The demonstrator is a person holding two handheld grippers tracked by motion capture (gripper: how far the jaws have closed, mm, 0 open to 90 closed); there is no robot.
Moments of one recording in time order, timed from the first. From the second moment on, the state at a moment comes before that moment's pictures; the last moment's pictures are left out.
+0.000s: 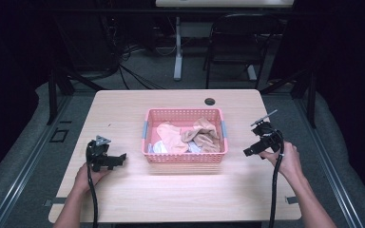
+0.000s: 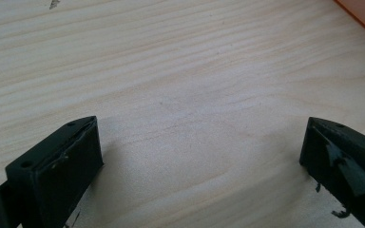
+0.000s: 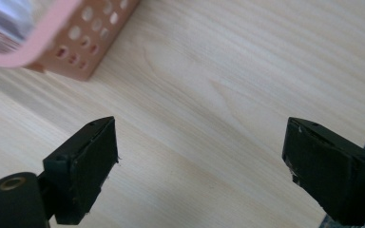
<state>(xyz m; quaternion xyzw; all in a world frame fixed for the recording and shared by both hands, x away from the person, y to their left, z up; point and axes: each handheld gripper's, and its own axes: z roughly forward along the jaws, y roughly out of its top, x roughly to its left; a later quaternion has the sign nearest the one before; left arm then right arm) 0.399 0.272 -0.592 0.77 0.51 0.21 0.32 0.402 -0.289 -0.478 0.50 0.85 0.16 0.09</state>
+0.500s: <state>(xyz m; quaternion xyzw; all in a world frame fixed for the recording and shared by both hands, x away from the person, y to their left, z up) 0.399 0.272 -0.592 0.77 0.51 0.21 0.32 0.410 -0.235 -0.406 0.43 0.88 0.20 0.09</state>
